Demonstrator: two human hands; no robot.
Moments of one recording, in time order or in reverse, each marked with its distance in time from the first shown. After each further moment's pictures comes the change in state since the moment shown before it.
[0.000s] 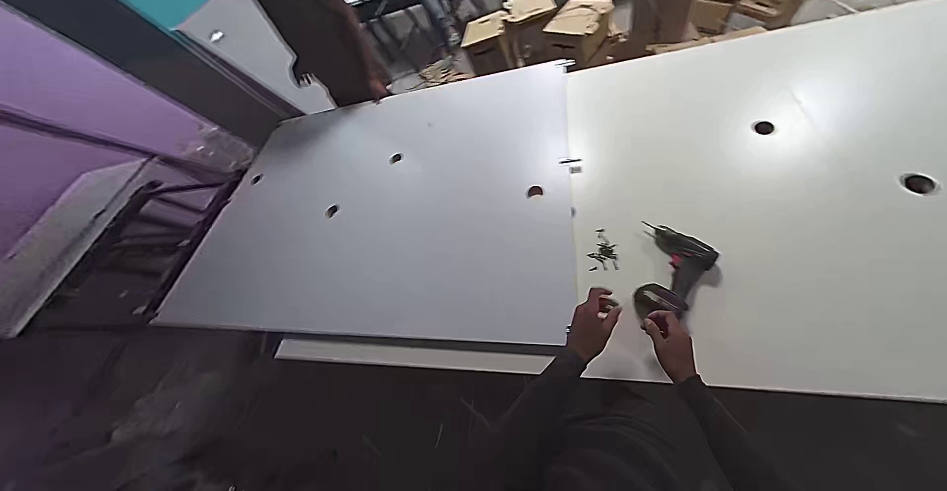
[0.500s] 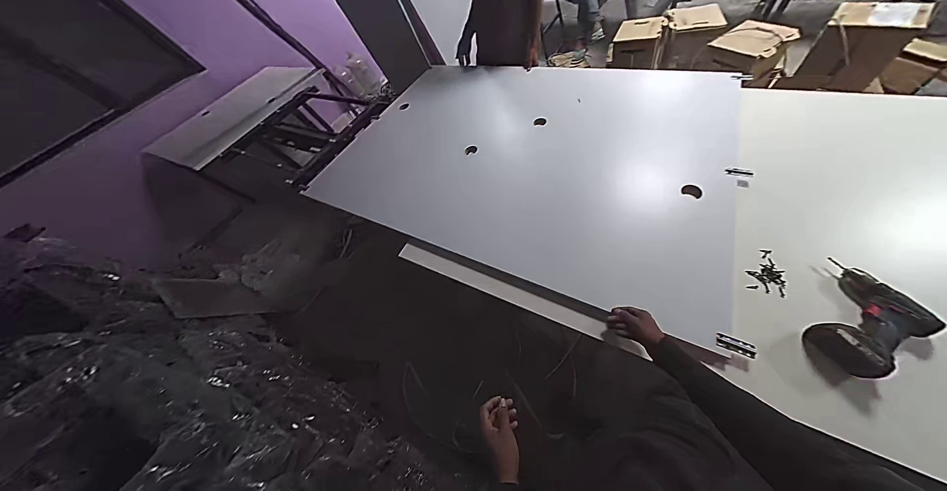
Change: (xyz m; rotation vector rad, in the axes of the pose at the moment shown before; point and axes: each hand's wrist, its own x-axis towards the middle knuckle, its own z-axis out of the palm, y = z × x) left_hand -0.439 -0.229 -0.208 -0.399 1.296 -0.609; right_hand -0.079 -0.137 0.331 0.320 -0.724 0.482
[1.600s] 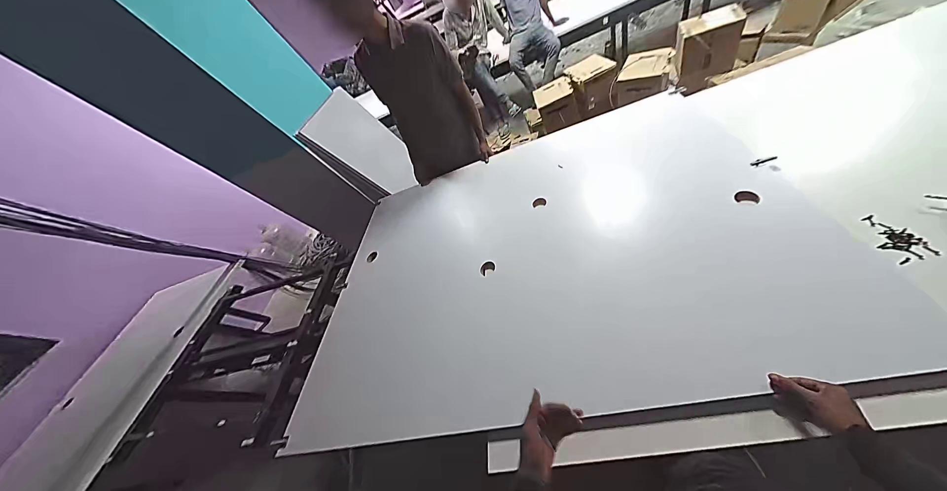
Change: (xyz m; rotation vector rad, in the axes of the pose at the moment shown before) left_hand 0.492 0.279 0.048 -0.075 -1.137 -0.228; right_hand 0.023 -0.045 0.180 -0.002 0.829 0.053
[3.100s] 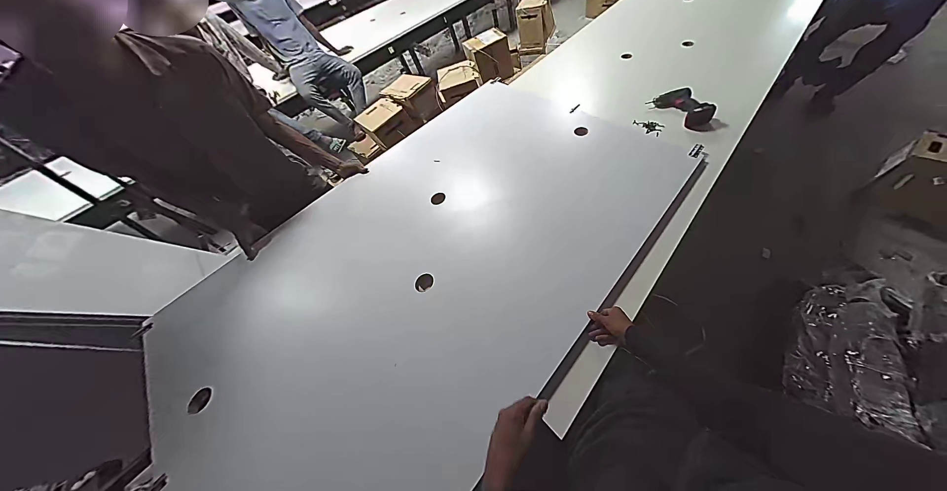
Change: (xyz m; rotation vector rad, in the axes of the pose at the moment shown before) left_hand 0.035 0.131 -0.234 1.331 -0.838 0.246; right_hand -0.151 -0.013 0.390 0.557 0.001 0.316
